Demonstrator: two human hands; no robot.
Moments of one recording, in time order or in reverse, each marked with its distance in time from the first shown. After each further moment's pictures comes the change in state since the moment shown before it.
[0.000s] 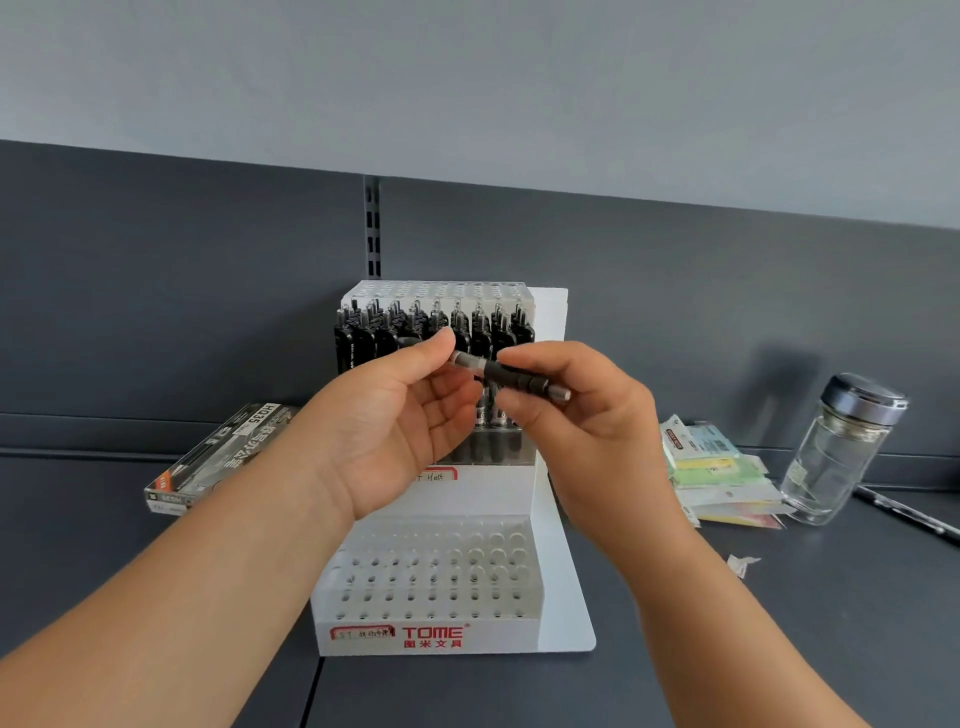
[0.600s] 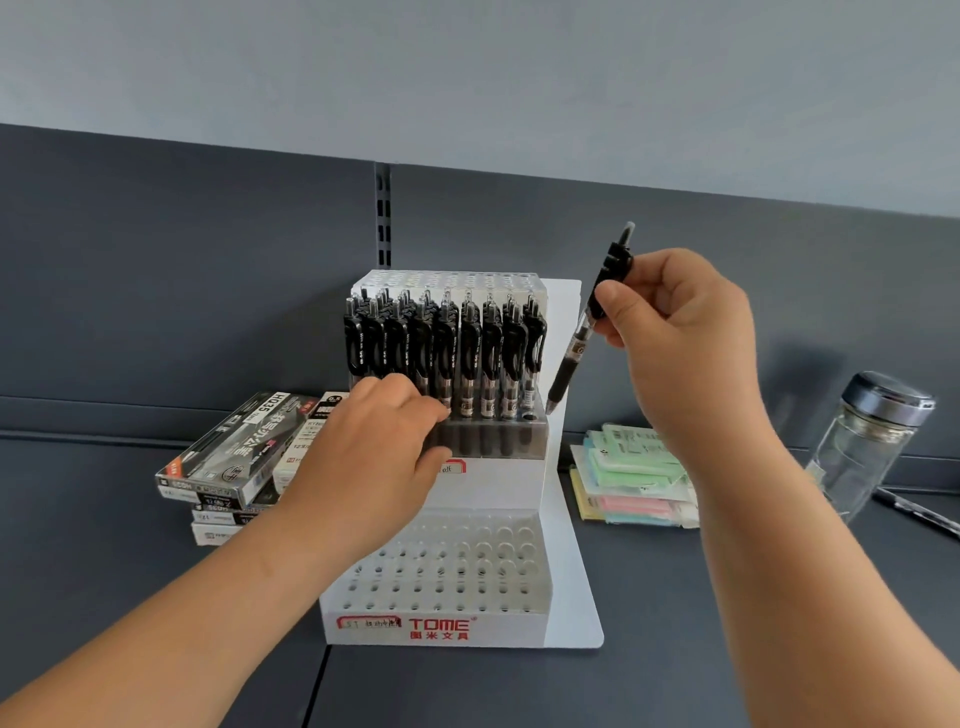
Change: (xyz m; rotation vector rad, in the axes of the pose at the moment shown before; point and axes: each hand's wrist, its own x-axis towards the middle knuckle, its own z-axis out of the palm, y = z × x) left_hand 0.006 -0.037 -0.056 1.814 0.182 0.809; right_hand 0.048 -0.005 -0.037 -0.244 0.230 0.111
